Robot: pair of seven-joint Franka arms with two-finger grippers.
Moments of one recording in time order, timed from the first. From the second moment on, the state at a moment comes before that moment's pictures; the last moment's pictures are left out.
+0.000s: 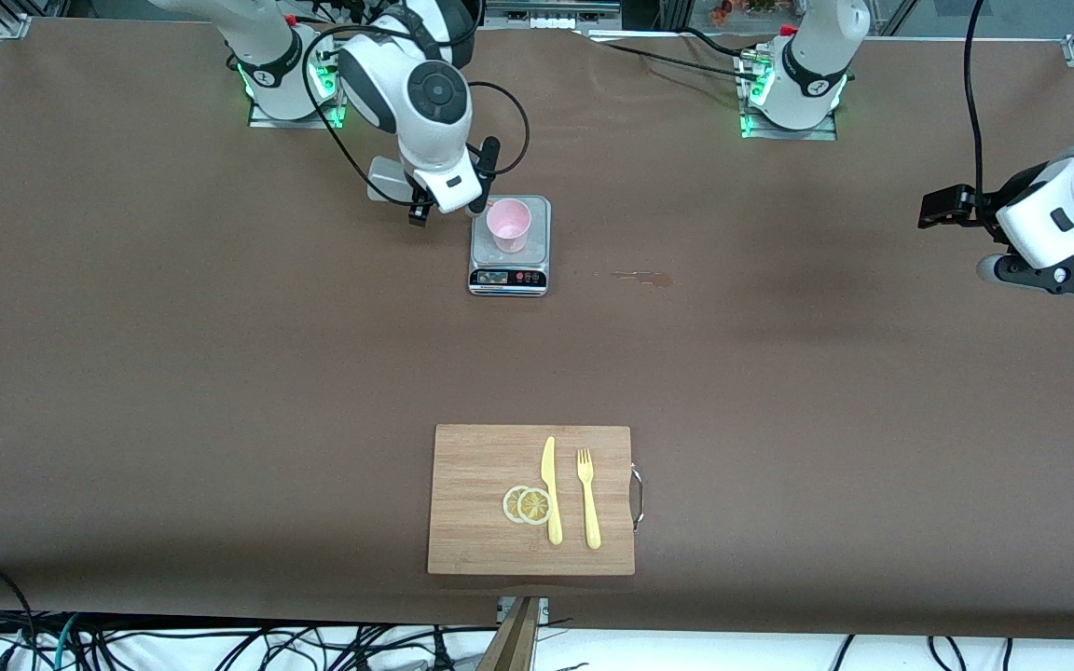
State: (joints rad) left arm 0.02 0.13 -0.03 -1.54 0.02 1.35 0.14; right arm 0.85 0.17 -0.03 -2.12 -0.07 1.97 -0.54
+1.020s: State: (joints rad) left arm 0.02 0.13 -0.03 -1.54 0.02 1.35 0.14; right arm 0.91 0.34 -0.01 -1.85 -0.21 1.70 -0.47
